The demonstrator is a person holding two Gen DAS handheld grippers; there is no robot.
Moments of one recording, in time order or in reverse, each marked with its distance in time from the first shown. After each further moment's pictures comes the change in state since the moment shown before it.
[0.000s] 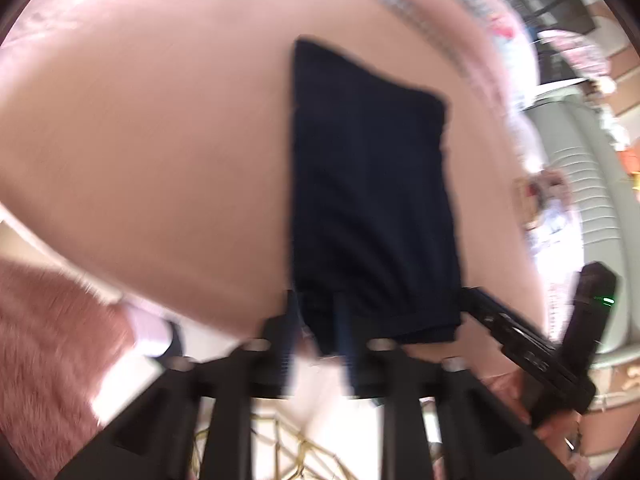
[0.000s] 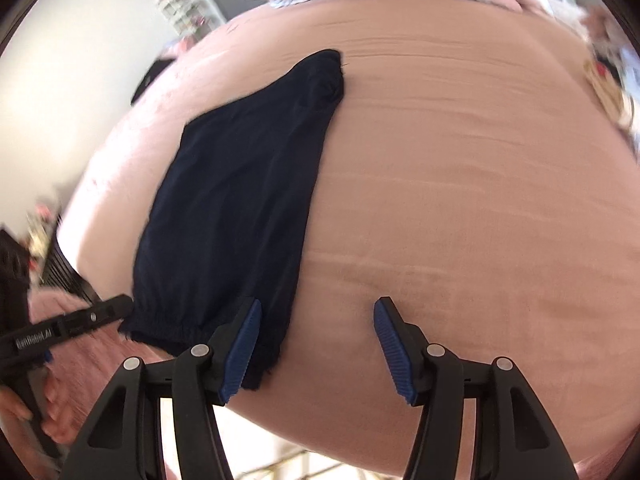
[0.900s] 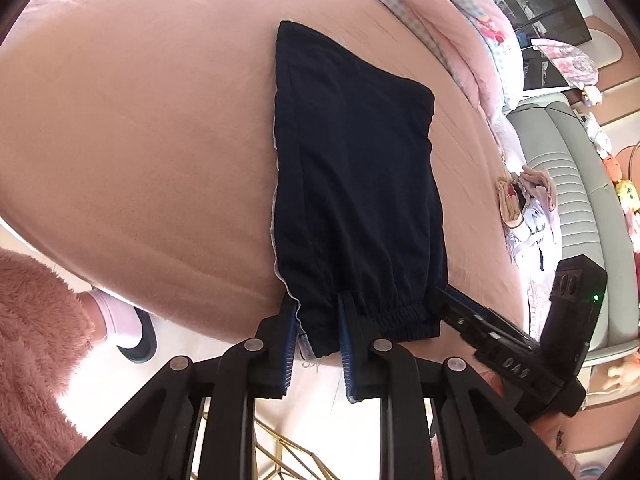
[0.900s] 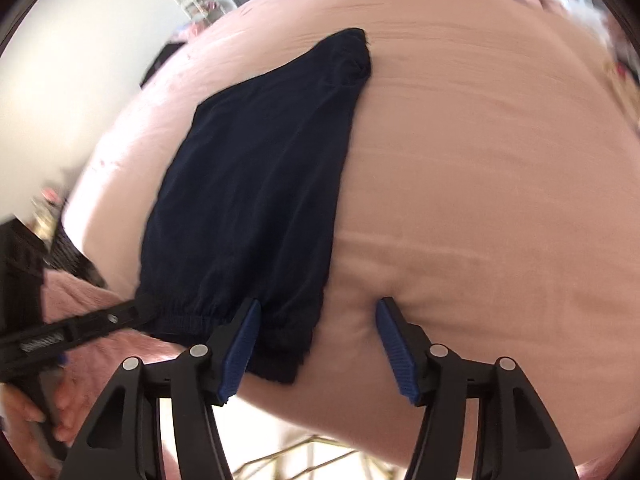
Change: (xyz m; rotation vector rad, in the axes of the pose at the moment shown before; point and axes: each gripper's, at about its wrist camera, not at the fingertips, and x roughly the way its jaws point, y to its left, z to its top) left arm 0.098 -0.065 0.031 -0.003 0.008 -0.108; right arm 0.014 0.019 -0.001 -0.005 0.043 0.091
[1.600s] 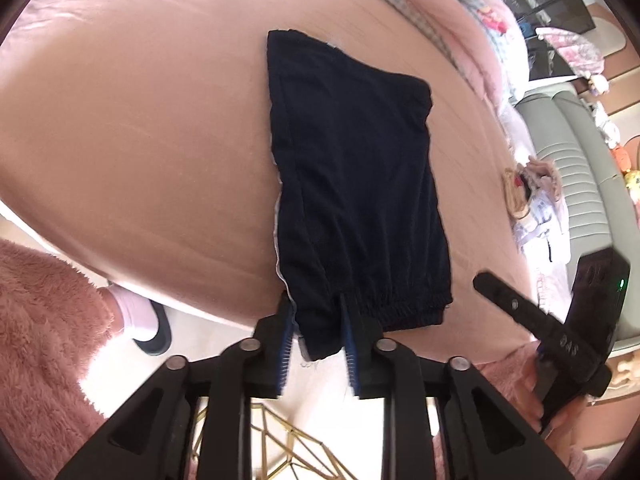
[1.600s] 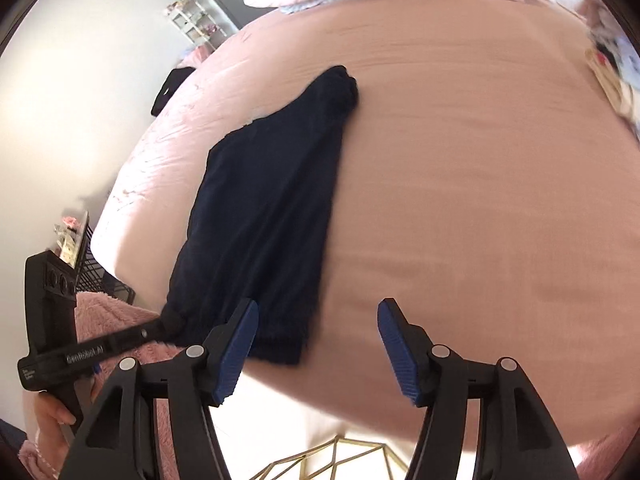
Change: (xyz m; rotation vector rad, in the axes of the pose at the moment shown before) left arm -0.011 -0.010 -0.001 0.010 0.021 0.065; right arm -0.038 -0.019 -0.005 0.067 -0.049 0.050
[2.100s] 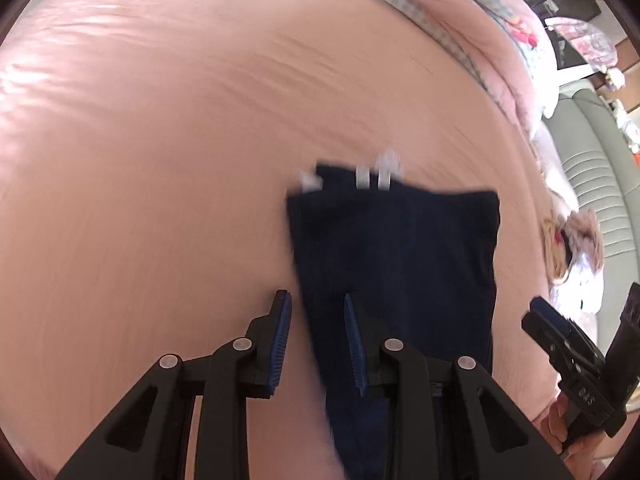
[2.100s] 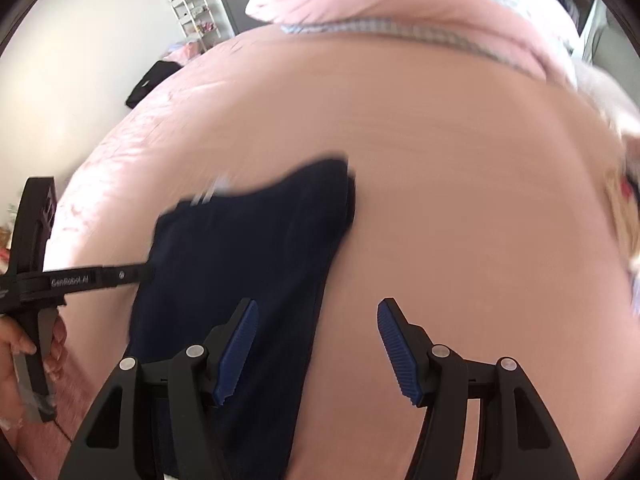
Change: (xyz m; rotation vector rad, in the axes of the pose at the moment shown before) left arm 0.057 0.015 0.179 0.085 -0.014 0.061; right arm 0.041 0.017 0.107 -0.149 -0.093 -0.216
